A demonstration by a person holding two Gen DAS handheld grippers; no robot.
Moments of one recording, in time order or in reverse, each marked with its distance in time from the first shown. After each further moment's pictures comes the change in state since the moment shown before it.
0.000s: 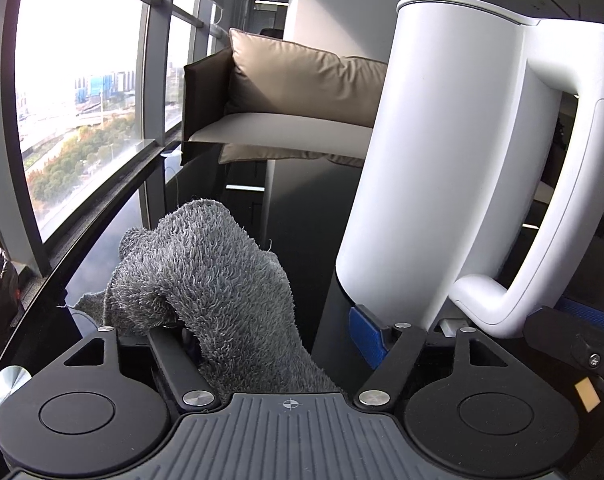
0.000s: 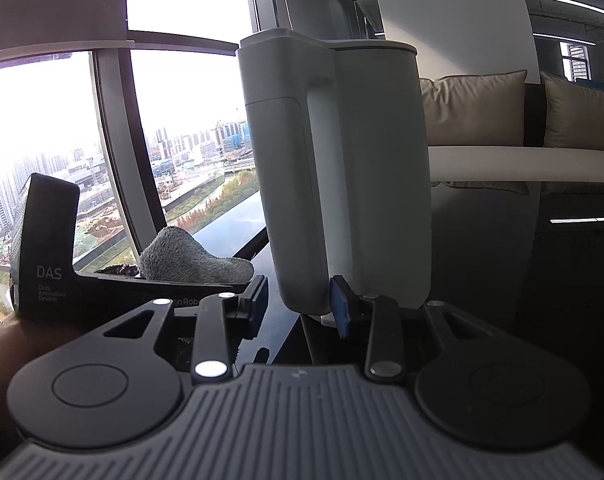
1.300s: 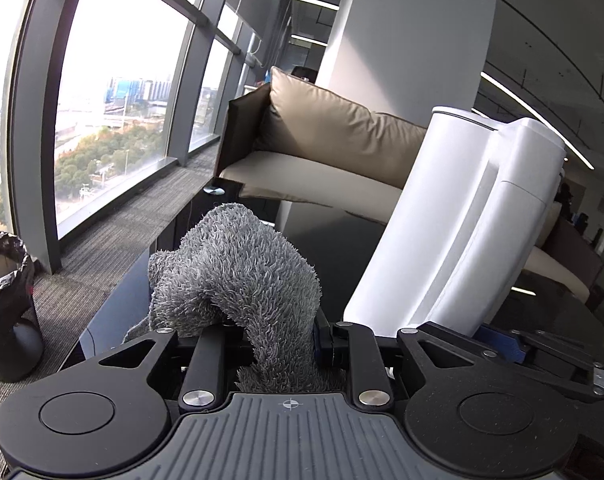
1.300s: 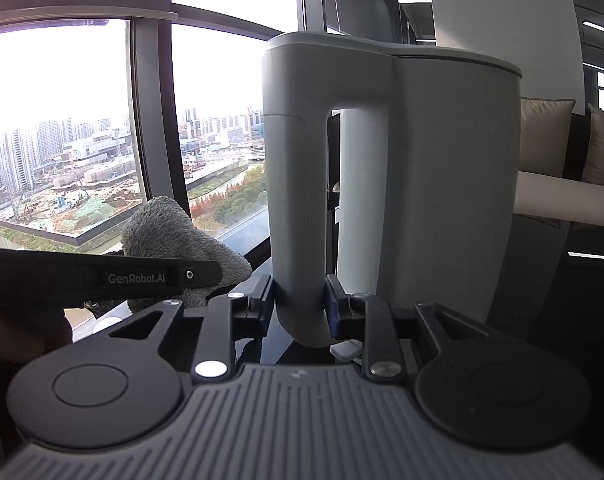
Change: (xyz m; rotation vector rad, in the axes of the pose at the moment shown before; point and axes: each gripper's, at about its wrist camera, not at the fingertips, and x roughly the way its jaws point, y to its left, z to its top) left arm -0.039 0.036 0.027 -0.126 -0.111 -0.003; right arm 0.027 0.009 0.009 -0.129 0.018 0.059
